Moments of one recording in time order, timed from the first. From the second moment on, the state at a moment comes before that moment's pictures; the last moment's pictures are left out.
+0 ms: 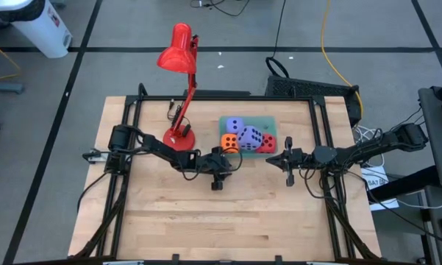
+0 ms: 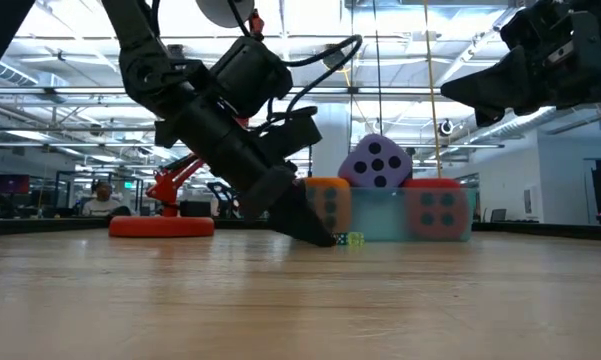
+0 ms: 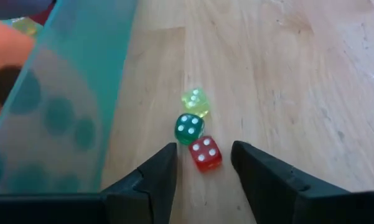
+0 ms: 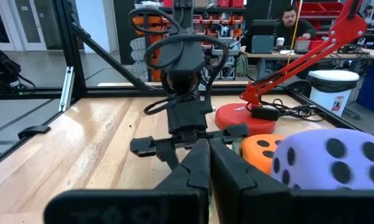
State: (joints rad) left arm -0.04 2.01 0.93 0.40 -0.09 0.08; right arm 0.17 0.80 0.08 0.72 0.21 0.02
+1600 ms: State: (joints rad) left arm -0.15 1.27 0.54 0.33 -0.17 0.17; right arm 0.17 0.80 0.08 0.72 0.21 0.02
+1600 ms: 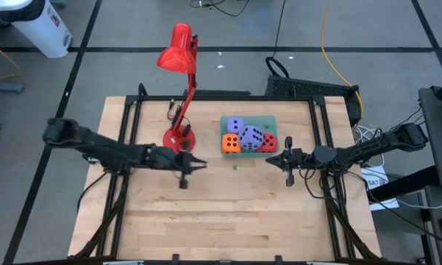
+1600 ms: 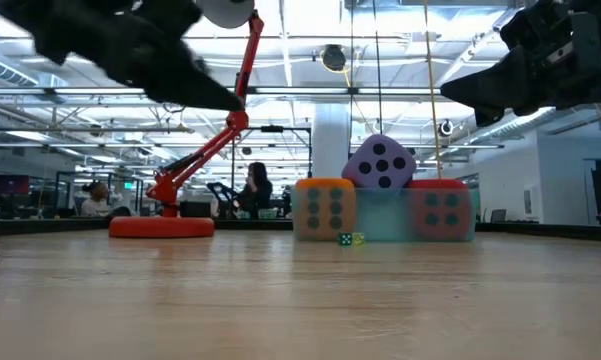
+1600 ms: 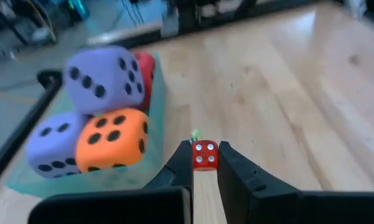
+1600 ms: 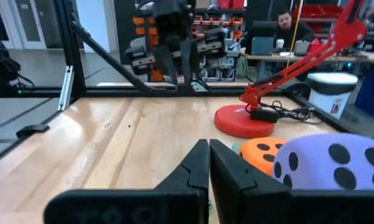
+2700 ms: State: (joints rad) left arm 0.25 1.55 1.02 -0.14 0.04 0.28; right arm 0.16 0.88 0.08 0.83 0.21 0.03
